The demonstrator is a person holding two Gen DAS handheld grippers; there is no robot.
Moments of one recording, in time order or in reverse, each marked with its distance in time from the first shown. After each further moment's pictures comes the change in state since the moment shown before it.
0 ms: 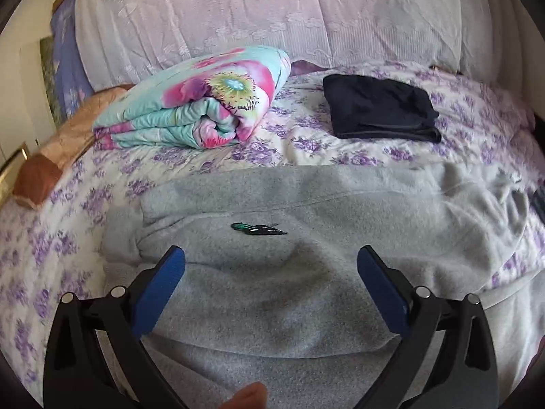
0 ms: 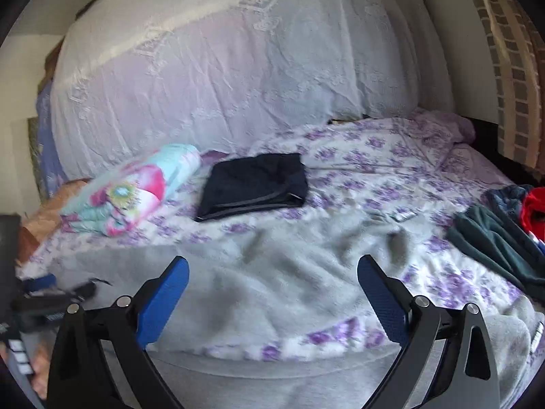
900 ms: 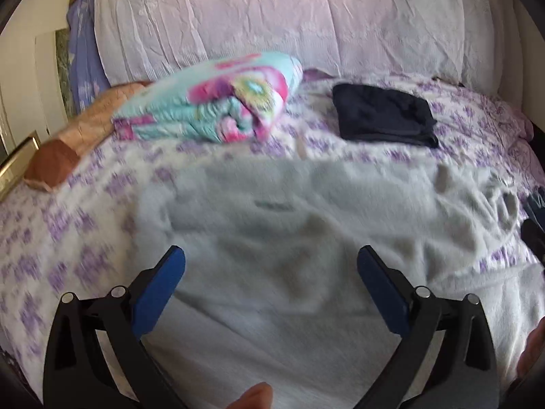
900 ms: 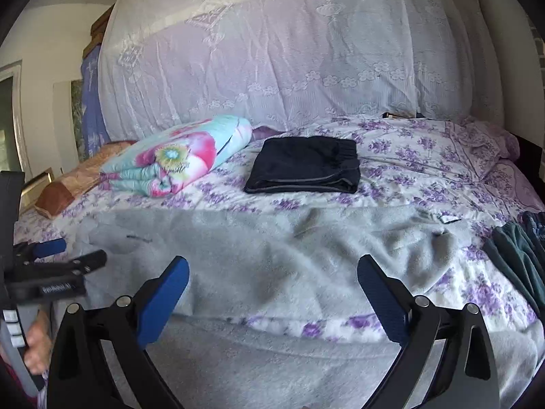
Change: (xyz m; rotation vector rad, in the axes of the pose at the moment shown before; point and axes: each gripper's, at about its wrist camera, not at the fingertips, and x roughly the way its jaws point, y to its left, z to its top) left arm -0.037 0.021 -0.012 -0.028 -0.031 0.032; right arm 0.000 0.000 -0.007 -0.092 0.066 0.130
